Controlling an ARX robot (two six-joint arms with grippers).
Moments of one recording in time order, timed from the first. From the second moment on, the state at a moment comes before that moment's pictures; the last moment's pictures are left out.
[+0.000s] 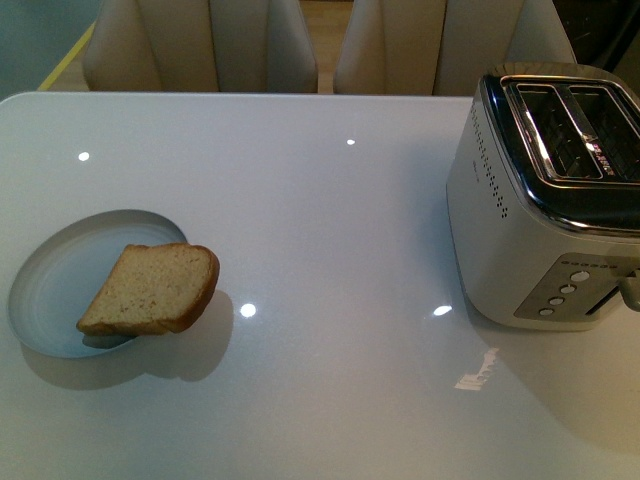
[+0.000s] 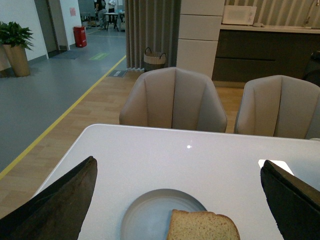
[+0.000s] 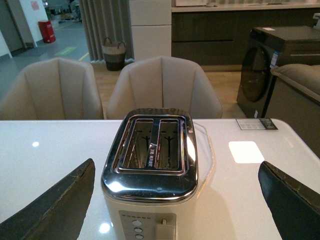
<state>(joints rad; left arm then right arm) 0.00 0.01 0.01 0.00 0.00 -0.01 0.00 0.01 0.02 0.00 0.00 0.00</state>
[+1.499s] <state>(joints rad) 0.22 1.97 0.58 0.46 0.16 -0.58 0.00 0.00 0.02 0.00 0.00 0.00</state>
